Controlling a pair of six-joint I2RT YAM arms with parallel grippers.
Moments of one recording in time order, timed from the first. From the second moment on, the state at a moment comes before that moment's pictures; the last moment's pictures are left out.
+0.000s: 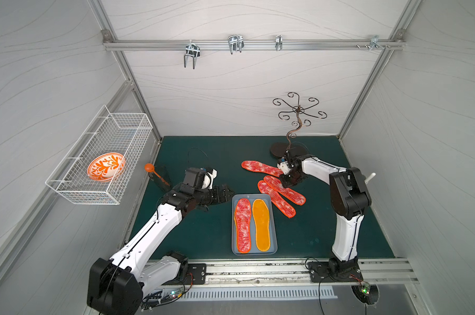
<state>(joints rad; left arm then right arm) -0.34 1.08 0.82 -0.59 0.46 -0.55 0.37 2.00 1.39 -0.73 -0.12 -0.07</state>
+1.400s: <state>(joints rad) -0.73 1.47 0.97 0.03 0.35 -0.92 0.62 1.17 0.88 -0.34 -0.12 0.90</state>
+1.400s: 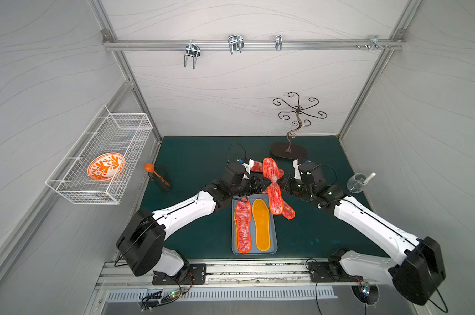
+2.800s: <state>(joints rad) -0.73 1.50 1.06 -0.16 0.46 -0.76 0.62 1.10 0.83 -0.33 -0.19 0.89</state>
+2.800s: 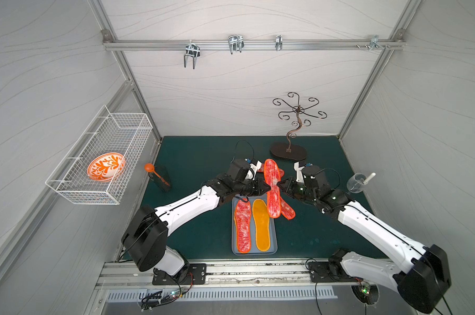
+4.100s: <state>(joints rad) -0.84 1.55 0.59 0.18 0.41 -0.96 0.39 0.96 0.82 -0.57 -0.38 0.61</state>
